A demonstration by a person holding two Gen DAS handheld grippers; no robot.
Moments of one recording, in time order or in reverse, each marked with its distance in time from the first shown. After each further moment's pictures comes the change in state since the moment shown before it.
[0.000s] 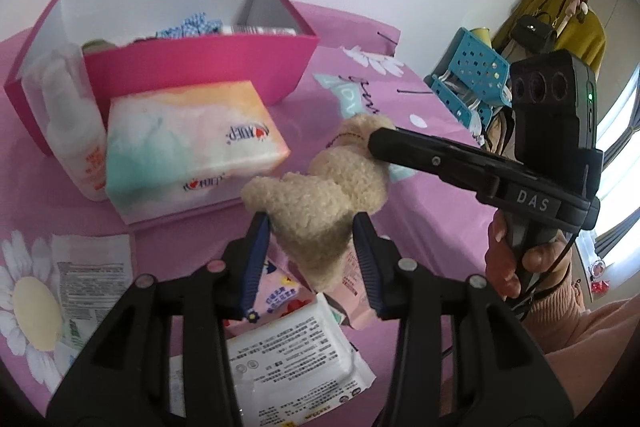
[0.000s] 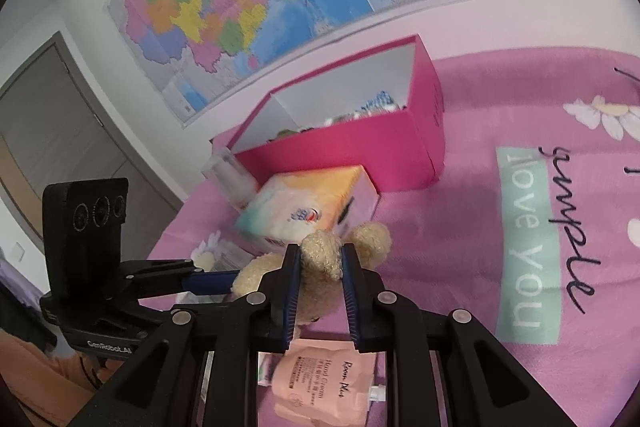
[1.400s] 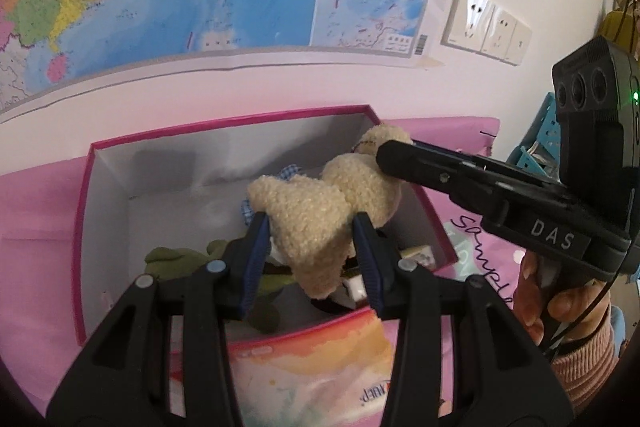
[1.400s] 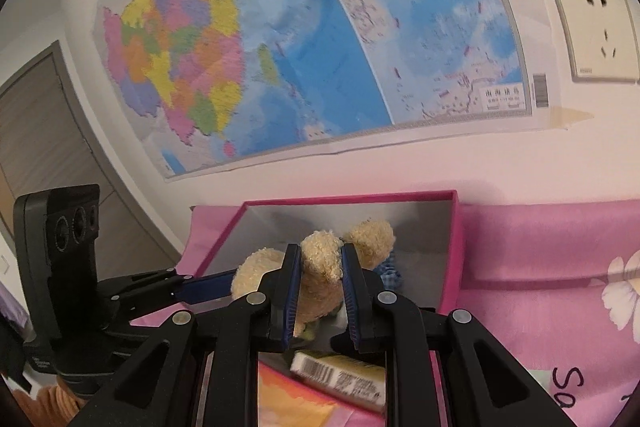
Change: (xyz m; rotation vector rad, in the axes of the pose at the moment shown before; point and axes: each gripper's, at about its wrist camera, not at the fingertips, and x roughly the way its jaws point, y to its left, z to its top) left arm 0.030 0.053 0.162 0.003 -0.147 0.302; right arm 0.078 -0.015 0.164 -0.068 -0.106 -0.017
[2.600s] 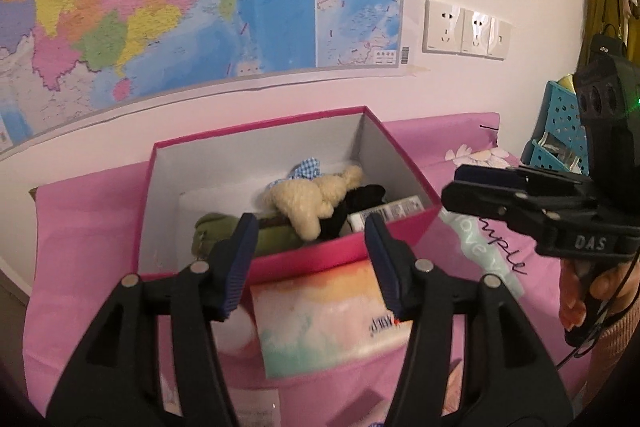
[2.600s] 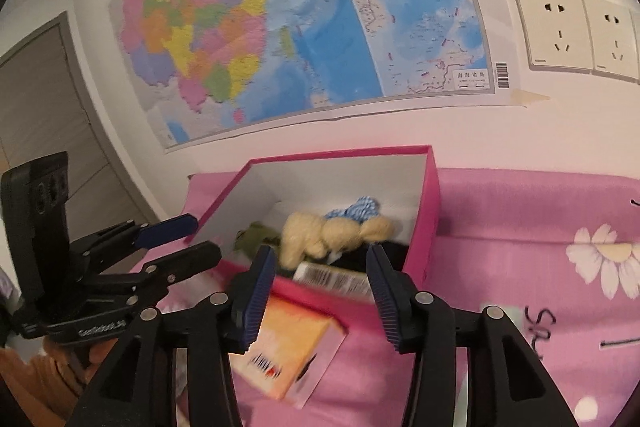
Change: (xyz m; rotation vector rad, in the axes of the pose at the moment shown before) left arm -0.074 -0.022 -0.059 0.083 -0.155 0.124; right arm -0.058 0.023 -0.052 -0.080 0.019 -0.051
